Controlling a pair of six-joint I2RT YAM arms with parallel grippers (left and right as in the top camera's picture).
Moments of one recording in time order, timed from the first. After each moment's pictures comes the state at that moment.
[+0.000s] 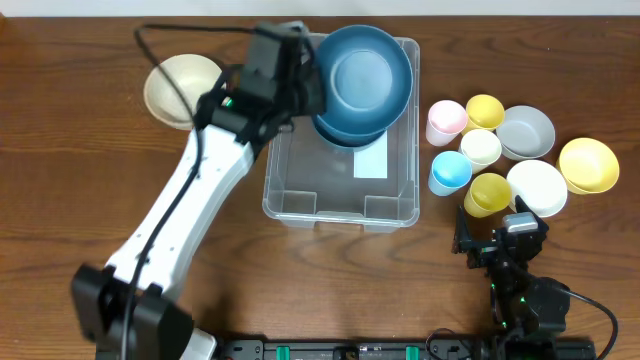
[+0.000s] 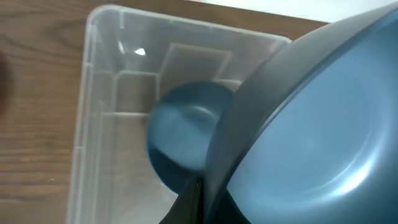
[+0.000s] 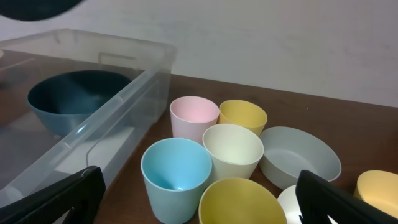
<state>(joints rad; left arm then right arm) -0.42 1.69 1.59 -0.69 0.06 -0.45 -0.01 0.01 0.04 -0.13 -0.14 -0.06</state>
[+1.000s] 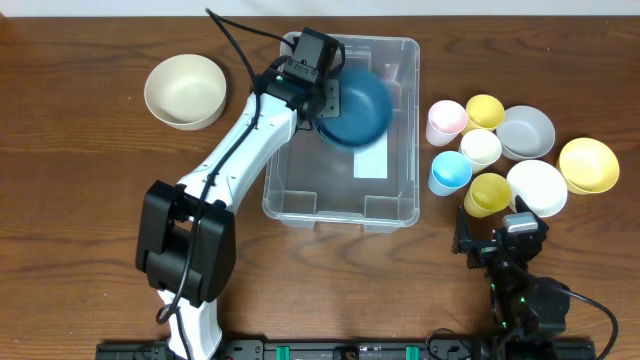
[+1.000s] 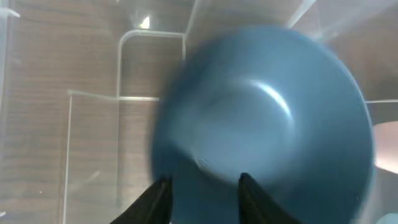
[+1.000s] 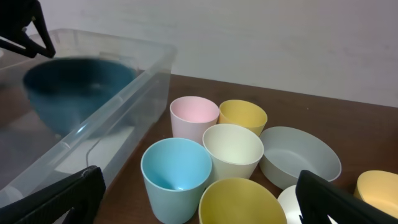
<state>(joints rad) -0.45 1.99 1.66 -0.68 -0.04 -0.41 -0.01 0.01 0.04 -0.13 -0.14 -0.06</state>
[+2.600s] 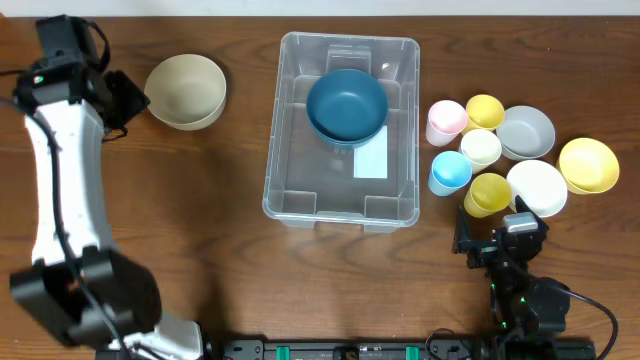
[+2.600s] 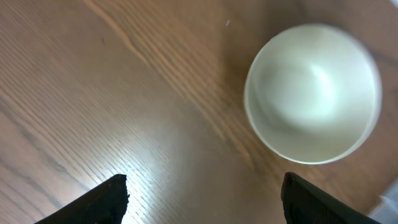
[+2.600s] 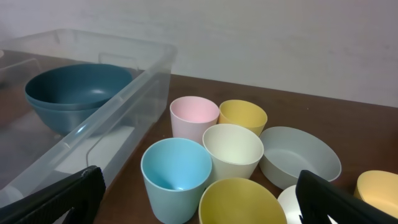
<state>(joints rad) 0.27 1.75 1.68 -1.07 -0.13 -0.50 -0.01 0.01 0.04 -0.13 -0.14 -0.06</state>
